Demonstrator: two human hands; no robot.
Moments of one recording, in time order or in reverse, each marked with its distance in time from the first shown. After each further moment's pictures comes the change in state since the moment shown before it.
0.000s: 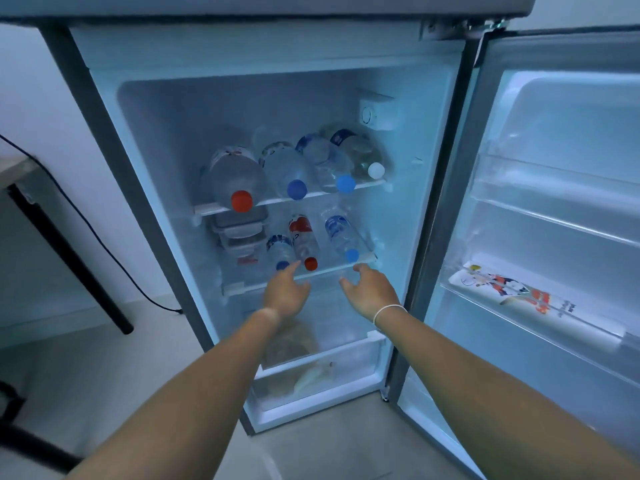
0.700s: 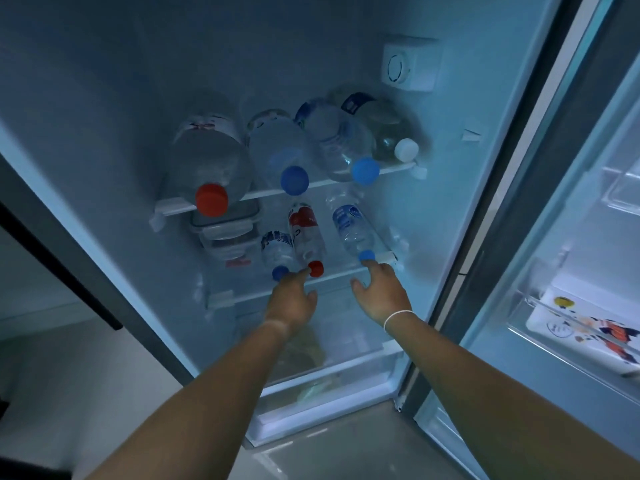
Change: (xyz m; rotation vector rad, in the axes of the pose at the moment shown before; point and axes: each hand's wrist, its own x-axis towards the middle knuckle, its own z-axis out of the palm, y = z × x) left_hand 0.089 -0.037 0.043 0.131 -0.097 0.012; right_hand 0.105 0.034 0.049 0.000 0.008 -0.010
